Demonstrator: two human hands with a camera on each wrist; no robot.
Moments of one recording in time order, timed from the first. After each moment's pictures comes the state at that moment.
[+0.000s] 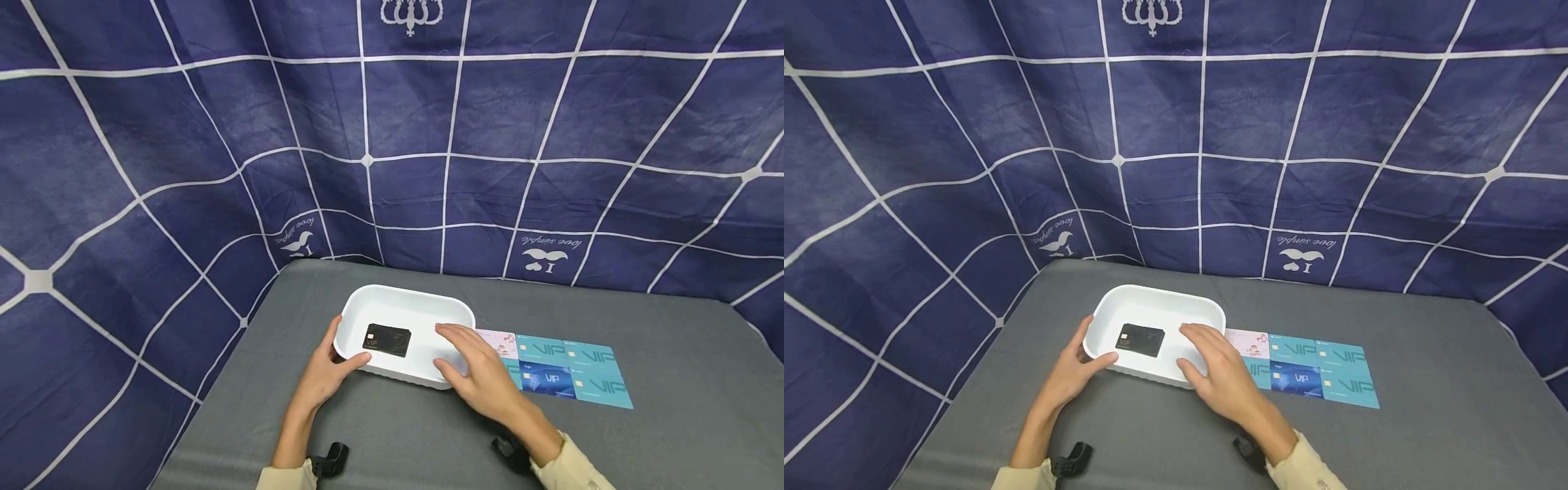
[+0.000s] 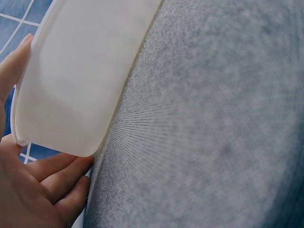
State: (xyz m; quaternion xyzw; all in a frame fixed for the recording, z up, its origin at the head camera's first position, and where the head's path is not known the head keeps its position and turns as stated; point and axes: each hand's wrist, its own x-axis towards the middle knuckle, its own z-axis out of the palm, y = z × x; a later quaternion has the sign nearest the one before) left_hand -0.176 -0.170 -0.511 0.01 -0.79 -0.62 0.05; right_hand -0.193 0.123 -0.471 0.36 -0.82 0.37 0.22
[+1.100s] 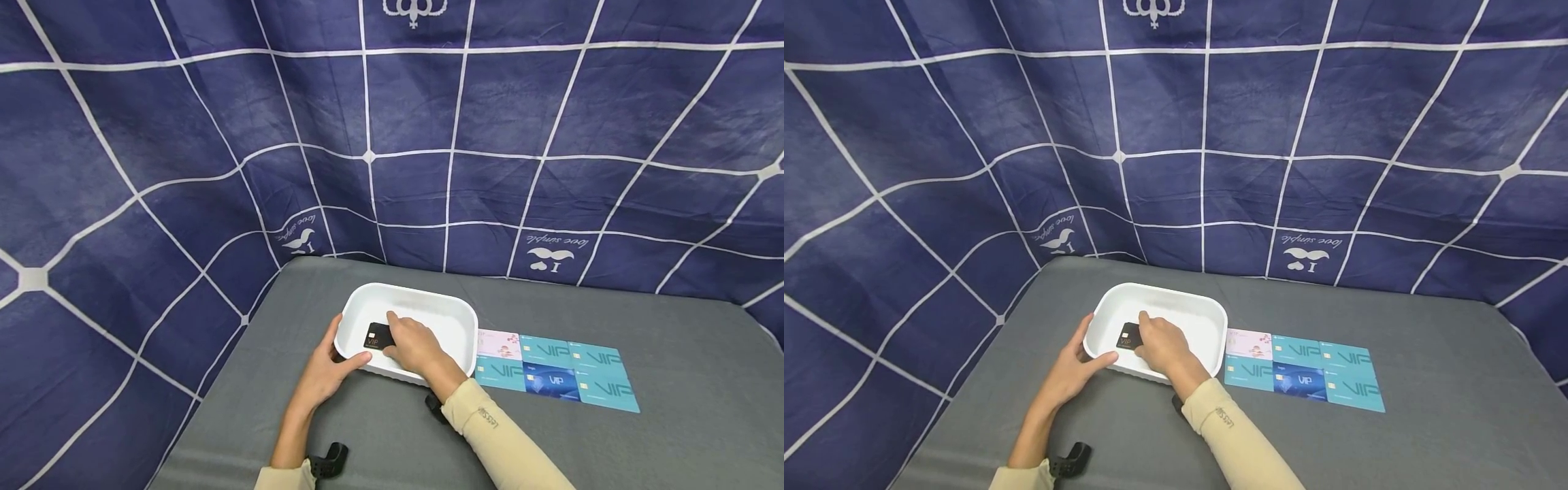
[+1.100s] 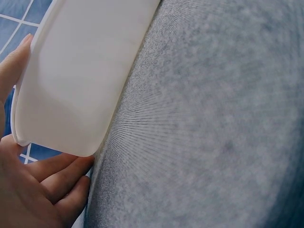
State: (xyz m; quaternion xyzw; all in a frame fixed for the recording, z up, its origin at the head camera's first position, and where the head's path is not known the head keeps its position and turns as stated) left_hand -0.176 -0.171 -0.510 0.00 -0.79 -0.61 0.05; right_hand -0.250 0.017 -0.493 0.31 -0.93 0.19 -0.02
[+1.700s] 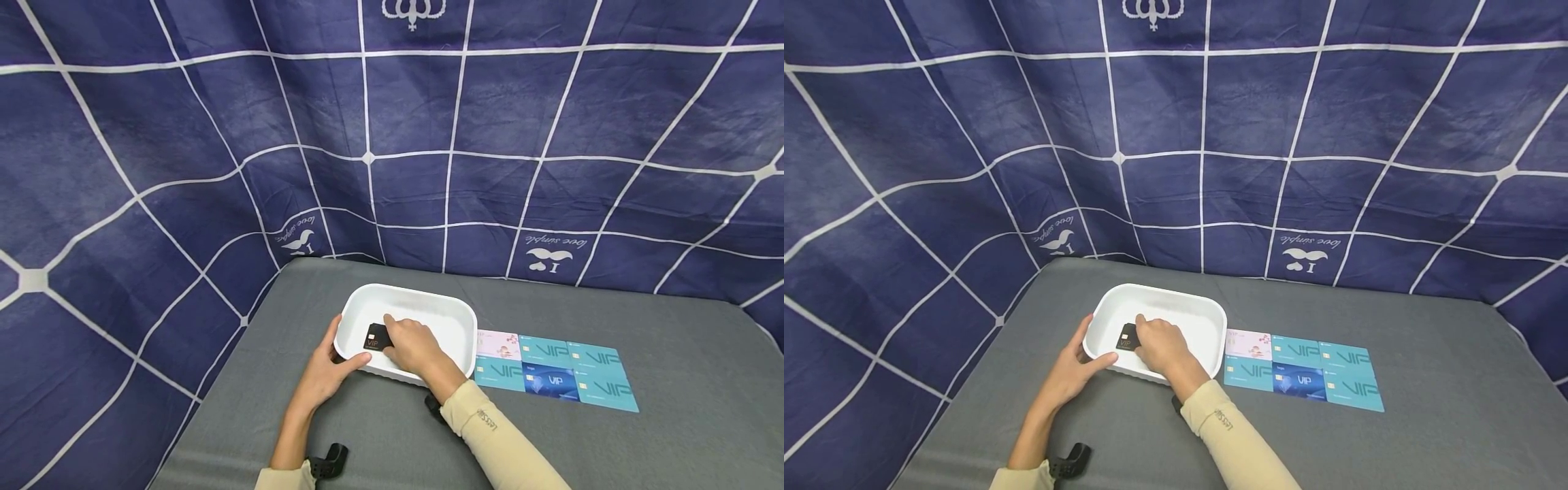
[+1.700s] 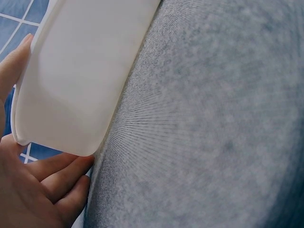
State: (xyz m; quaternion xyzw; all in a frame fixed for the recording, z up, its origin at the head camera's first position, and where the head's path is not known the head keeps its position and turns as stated) left_hand -0.176 -0.171 -0.510 -0.01 -0.80 -0.60 0.05; right_hand -0.249 0.016 -0.492 0.33 -0.93 0.15 0.04
